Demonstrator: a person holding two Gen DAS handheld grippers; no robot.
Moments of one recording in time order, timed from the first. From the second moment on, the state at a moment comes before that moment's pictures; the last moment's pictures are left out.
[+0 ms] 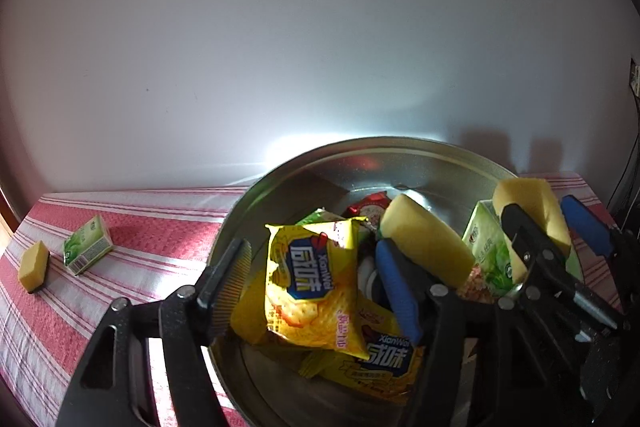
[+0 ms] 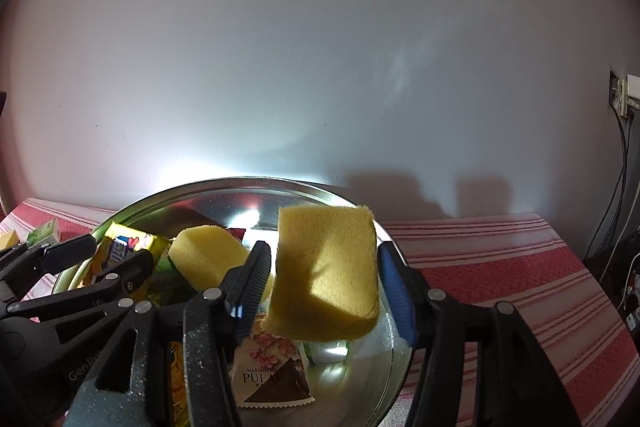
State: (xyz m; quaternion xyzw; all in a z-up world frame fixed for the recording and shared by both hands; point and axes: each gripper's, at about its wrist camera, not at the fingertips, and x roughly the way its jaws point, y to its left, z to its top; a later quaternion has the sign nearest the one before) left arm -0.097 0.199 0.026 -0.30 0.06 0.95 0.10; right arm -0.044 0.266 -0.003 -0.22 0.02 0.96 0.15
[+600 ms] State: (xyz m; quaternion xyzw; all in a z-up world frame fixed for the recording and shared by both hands) left arm -0.059 0.162 0.036 -0.22 0.06 0.97 0.07; right arm -0.005 0.287 0.001 -0.10 0.09 0.97 0.20
